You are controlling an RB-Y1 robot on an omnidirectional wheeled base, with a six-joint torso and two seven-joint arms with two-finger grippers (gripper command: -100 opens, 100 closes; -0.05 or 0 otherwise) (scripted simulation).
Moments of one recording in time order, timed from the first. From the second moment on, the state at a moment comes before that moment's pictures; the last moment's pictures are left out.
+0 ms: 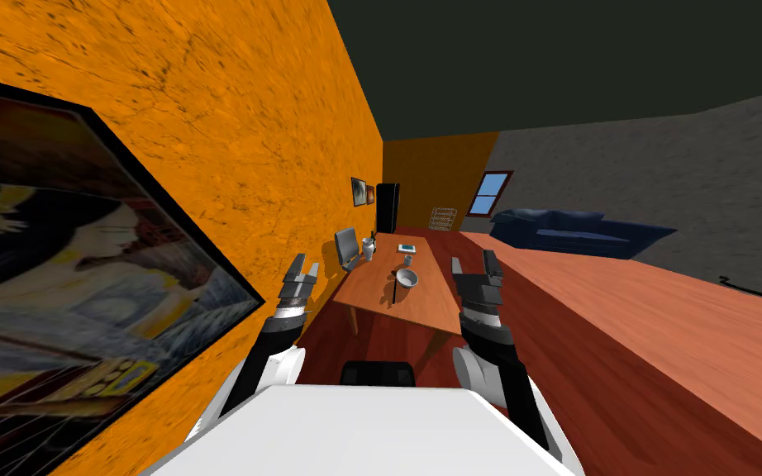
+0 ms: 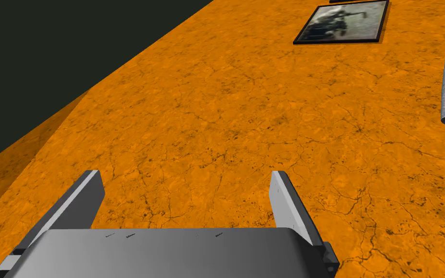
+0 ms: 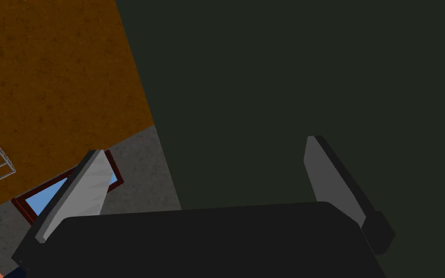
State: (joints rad) left arm 0.54 0.05 -0.04 -2.27 -0.07 -0.40 0.01; right arm 0.54 0.02 -0.01 -2.36 0.03 -0.48 -0.11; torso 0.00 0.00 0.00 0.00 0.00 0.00
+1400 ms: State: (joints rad) left arm 0.54 0.05 -0.04 -2.27 -0.07 -0.40 0.01; right arm 0.48 -0.14 -0.12 -2.06 0.29 -0.28 -0.04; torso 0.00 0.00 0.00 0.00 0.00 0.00
